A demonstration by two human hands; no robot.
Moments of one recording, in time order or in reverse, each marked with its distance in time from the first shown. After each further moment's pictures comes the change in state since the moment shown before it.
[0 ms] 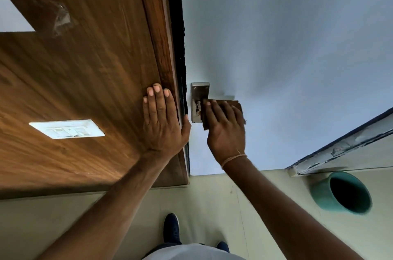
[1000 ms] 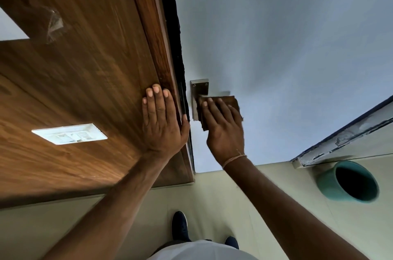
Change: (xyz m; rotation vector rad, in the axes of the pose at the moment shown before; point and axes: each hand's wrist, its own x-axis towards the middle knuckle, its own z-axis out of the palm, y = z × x) left_hand -0.003 -0.011 0.001 0.022 0.026 0.060; right_hand -0.011 -0.008 0.008 0.092 0.079 -0.006
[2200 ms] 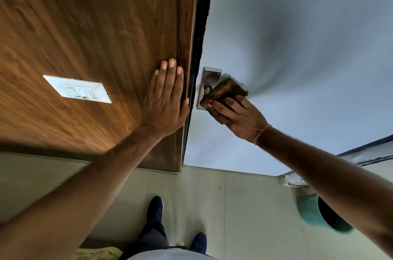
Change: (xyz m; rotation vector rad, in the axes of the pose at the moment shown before) left_hand 0.003 -0.005 -0.020 -0.016 -0.065 0.011; right_hand 0.042 0.109 0.010 -0.253 0.120 -1.004
